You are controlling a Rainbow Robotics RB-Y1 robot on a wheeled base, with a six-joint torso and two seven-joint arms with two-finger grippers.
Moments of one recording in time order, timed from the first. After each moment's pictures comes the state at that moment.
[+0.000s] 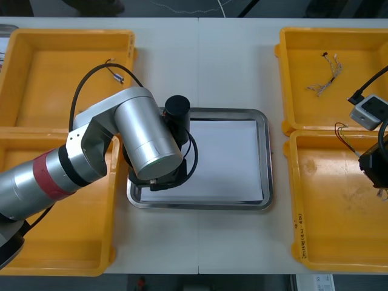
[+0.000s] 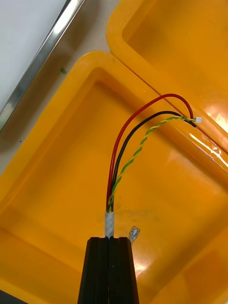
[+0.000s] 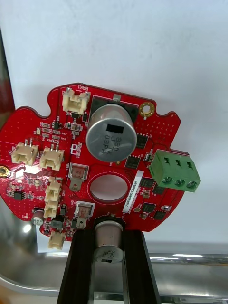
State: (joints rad) right arm -0.19 -0.81 -0.20 -2.40 -0.89 1.92 1.66; left arm -0.77 0.51 -0.82 -1.84 0.64 1.75 -0.36
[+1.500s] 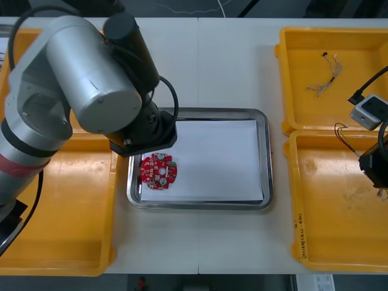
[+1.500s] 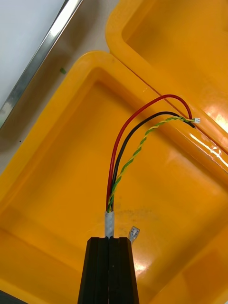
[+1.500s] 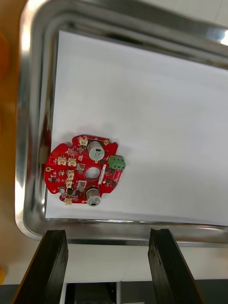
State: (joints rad) right arm -0.19 -0.82 -0.20 -2.40 -0.89 1.92 1.66; left arm -0.77 0.53 -0.45 -2.04 0.76 1.91 -0.36
